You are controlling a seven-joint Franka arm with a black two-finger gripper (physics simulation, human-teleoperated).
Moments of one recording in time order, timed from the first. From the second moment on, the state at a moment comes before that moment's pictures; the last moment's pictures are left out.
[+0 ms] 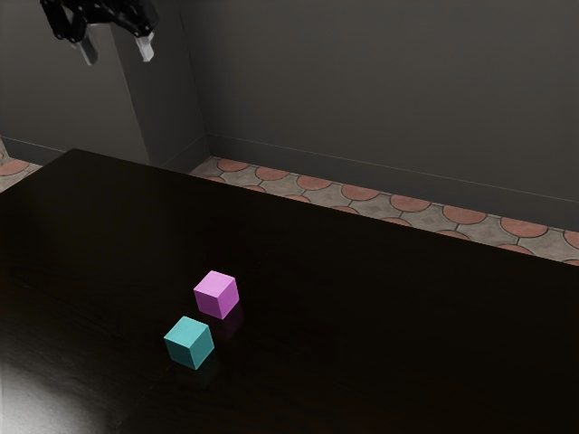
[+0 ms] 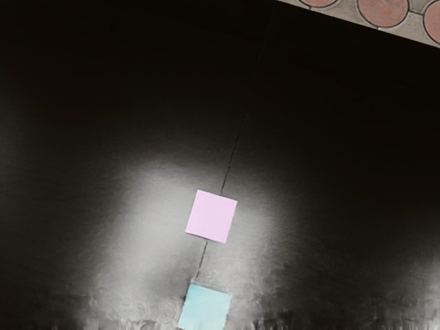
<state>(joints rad) -0.09 -0.13 0.09 -1.35 0.00 1.35 -0.29</state>
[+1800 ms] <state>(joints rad) 0.02 -0.07 -0.07 -2.56 -0.03 2.58 0.10</state>
